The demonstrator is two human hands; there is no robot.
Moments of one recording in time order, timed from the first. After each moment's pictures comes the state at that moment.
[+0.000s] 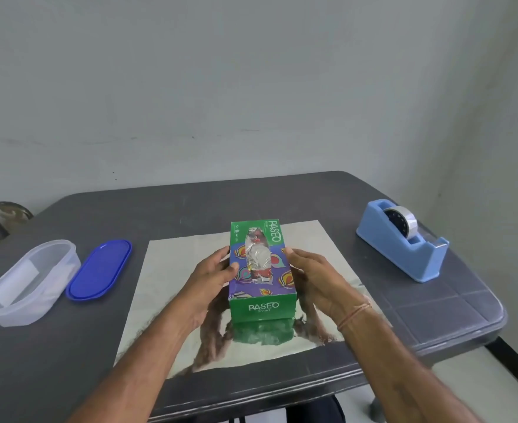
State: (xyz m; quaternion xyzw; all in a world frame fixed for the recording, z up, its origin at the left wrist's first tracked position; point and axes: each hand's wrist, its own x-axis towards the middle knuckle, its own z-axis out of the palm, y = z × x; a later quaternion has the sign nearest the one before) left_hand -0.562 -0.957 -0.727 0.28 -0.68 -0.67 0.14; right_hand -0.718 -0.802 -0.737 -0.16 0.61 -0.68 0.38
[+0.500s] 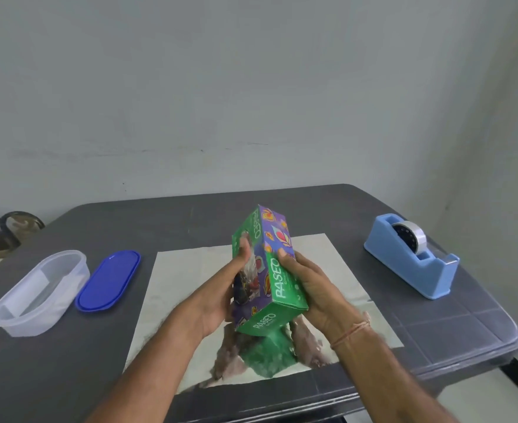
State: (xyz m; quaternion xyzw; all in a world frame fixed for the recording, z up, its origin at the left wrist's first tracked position) left_hand -0.562 -0.942 -0.687 0.26 -0.60 -0.75 0.04; right_hand -0.692 -0.817 -0.714 -0.17 0.44 -0.76 0.44
